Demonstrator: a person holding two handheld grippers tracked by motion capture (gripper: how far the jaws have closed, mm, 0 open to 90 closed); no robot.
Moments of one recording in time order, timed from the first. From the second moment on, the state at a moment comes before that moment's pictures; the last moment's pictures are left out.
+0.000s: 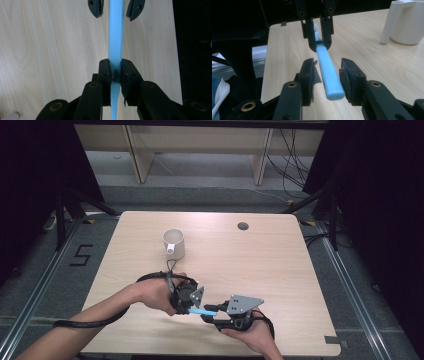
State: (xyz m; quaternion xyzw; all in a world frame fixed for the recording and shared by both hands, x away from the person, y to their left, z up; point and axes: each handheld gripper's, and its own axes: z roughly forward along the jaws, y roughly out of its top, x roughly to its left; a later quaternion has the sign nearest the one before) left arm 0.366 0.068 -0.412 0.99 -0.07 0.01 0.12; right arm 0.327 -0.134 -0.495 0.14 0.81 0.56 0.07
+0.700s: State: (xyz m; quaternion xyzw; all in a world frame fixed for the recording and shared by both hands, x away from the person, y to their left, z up) left arm 0.365 0.066 -0.412 0.99 -0.09 0.01 0.13; right arm 0.325 -0.133 -0.496 0.12 0.81 0.57 0.07
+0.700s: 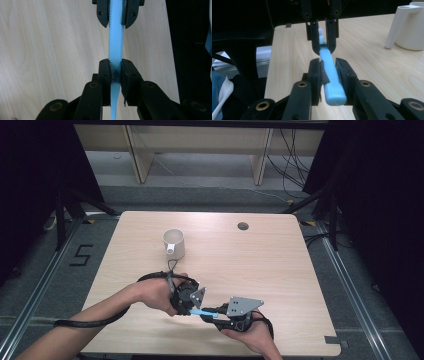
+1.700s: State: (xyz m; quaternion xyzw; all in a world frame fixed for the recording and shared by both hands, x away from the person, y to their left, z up) left arm 0.358 0.121 -0.391 0.95 -0.03 0.08 0.30; right arm 0.331 -0.158 -0.486 0.17 0.80 0.57 0.12
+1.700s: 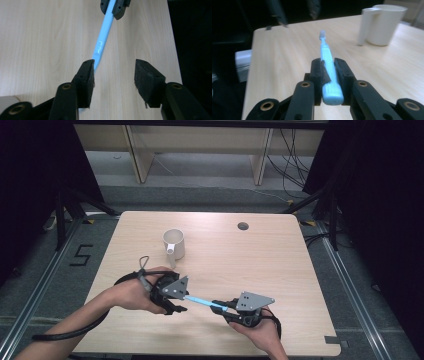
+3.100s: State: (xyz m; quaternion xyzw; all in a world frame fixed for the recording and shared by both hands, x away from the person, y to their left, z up) left arm 0.380 0.125 -0.434 0.76 0.21 0.01 0.62; right arm 0.333 -0.161 -0.445 0.21 0.72 0.62 0.22
